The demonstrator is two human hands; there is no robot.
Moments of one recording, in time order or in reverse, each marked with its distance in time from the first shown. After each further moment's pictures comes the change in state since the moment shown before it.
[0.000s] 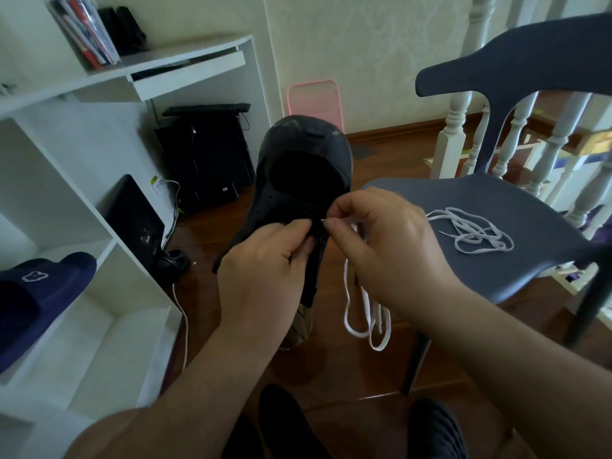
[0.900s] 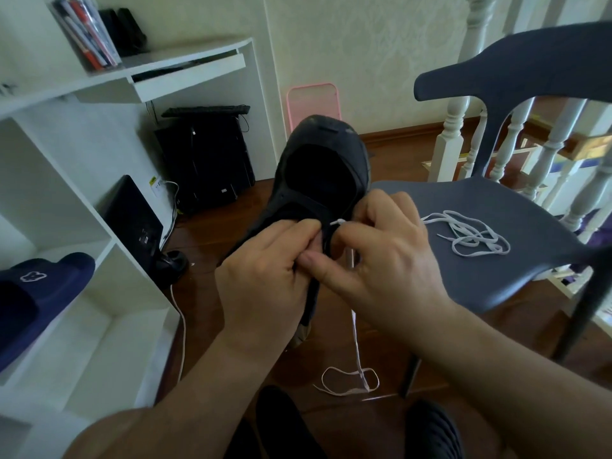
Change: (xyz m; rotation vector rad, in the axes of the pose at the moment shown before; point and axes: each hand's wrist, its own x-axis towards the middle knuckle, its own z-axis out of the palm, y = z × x) left_hand -0.002 0.009 -0.006 -0.092 0.129 0.102; right_hand -0.014 -0.003 0.009 -0.127 0.124 -0.166
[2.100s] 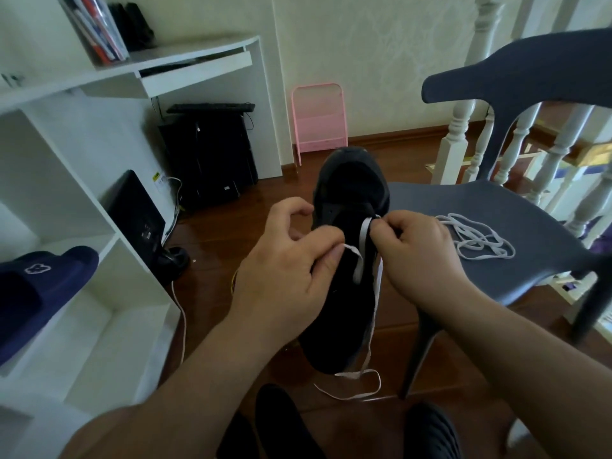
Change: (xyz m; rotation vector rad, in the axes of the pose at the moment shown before) left_hand 0.000 -0.008 -0.004 -0.030 -0.382 -0.074; right_hand 0.007 0.040 0.001 0.145 -0.226 0.534
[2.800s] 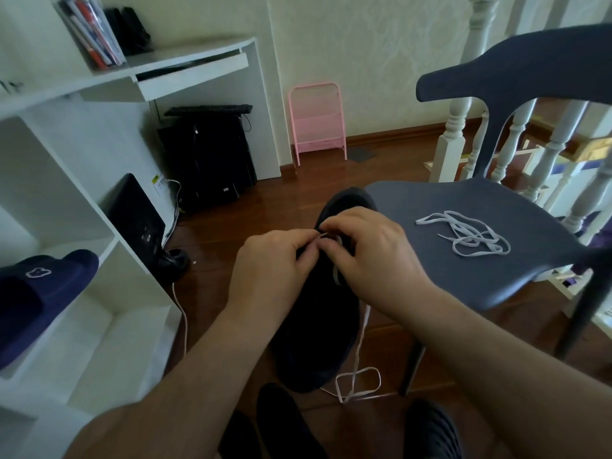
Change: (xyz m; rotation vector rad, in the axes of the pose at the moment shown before) left_hand 0.015 -0.016 0.016 0.083 -0.010 -0.134; right_hand 0.000 -0.008 0.025 -0.121 -0.027 -0.420
